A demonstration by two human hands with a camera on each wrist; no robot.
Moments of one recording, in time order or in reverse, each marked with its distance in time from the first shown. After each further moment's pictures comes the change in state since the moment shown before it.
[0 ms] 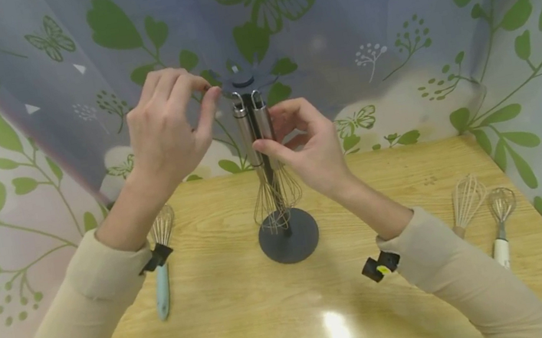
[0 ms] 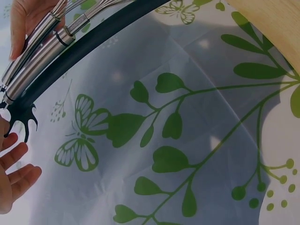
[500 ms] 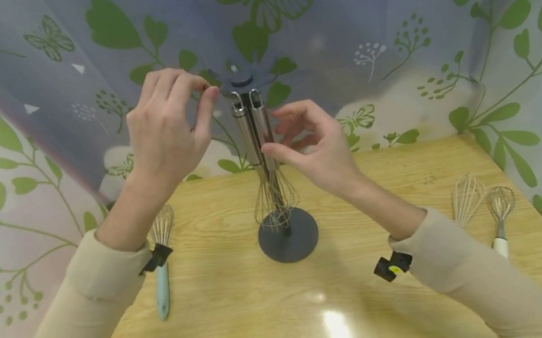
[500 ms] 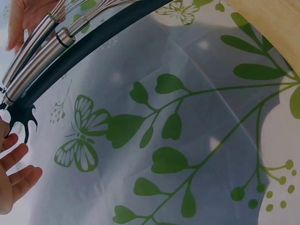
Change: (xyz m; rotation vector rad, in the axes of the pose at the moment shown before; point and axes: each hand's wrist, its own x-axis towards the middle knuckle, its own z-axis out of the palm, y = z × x) left_hand -0.001 0.002 0.001 -0.007 -0.014 -0.028; right_hand -0.005 0.000 -0.015 -0.029 -0.040 0.030
